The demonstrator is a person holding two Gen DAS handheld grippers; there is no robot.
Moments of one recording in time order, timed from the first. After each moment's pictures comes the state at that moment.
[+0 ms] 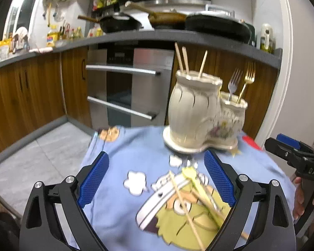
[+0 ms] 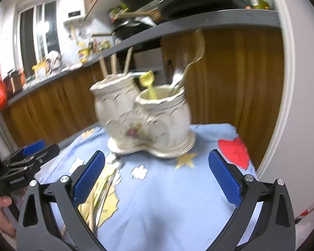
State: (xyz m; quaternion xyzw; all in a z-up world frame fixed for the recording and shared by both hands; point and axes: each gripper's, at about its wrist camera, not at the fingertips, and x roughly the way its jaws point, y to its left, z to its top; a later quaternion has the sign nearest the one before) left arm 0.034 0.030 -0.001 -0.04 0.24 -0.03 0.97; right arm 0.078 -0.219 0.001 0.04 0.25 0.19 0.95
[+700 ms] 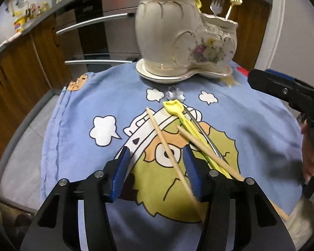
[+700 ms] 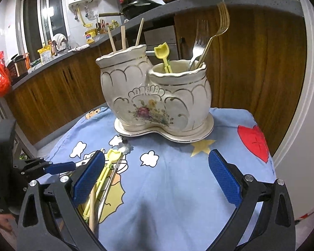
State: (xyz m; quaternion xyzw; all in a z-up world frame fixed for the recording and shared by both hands) left arm 0.054 -0.011 -0.054 0.05 0.41 -0.08 0.91; right arm 0.099 -0.198 -0.018 0.02 0.31 0.22 0.92
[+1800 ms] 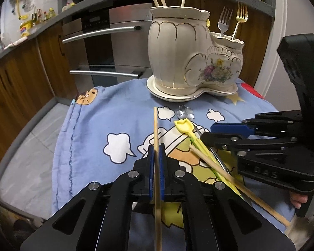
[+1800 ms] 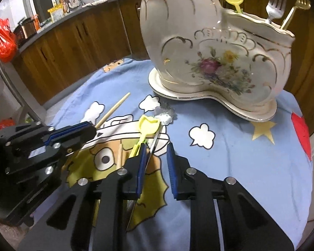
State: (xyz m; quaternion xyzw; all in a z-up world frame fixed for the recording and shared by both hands) left arm 0.060 0.004 -0.040 0.03 0.37 -0.08 0.93; right arm 0.119 -0.121 -0.049 -0.05 0.43 0.27 0.86
